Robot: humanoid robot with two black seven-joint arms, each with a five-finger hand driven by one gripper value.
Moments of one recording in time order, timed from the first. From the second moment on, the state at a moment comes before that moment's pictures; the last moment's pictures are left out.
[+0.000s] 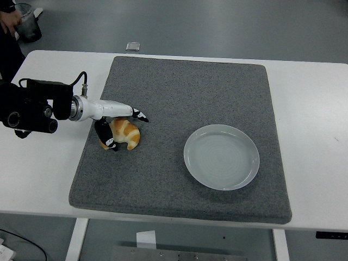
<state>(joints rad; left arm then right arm) -1.68 0.46 1.07 -1.34 0.56 0.28 -0.40 -0.04 0.00 -0.05 0.10 0.06 0.10 0.17</state>
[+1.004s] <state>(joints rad) -1.67 0.43 1.07 -1.32 0.57 0.31 -0.39 -0.04 0.00 -0.05 0.10 0.06 0.10 0.17</state>
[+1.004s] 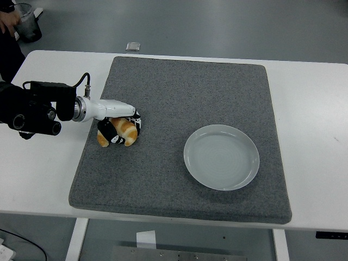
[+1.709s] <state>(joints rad) -1.68 0.43 1.07 -1.32 0.56 0.31 -0.39 -0.04 0.00 -0.05 0.10 0.06 0.10 0.17</state>
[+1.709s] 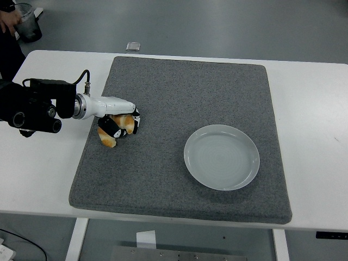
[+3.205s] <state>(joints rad) -2.11 0.47 0.95 -1.33 0.49 0.16 -0.39 -0.04 0.00 -0.05 0.10 0.06 0.10 0.17</state>
